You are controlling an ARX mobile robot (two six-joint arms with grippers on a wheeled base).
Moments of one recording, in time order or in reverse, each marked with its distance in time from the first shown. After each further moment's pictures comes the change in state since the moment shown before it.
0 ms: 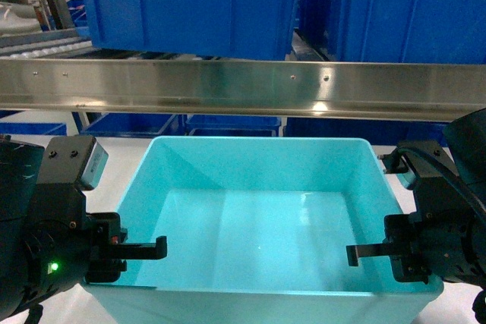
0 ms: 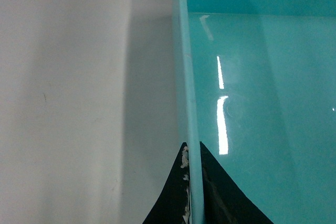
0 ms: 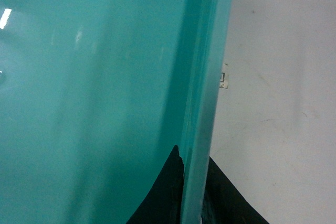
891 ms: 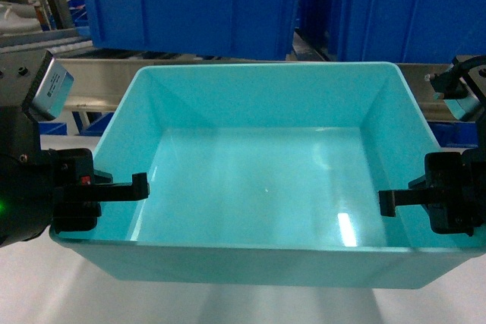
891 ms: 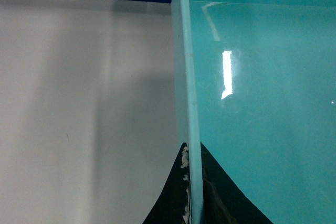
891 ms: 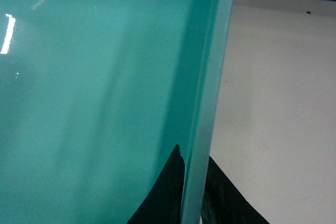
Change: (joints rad) left arm -0.020 -0.320 -0.014 -0.166 0.002 0.000; right arm 0.019 -0.318 -0.100 -0.008 0.002 -0.019
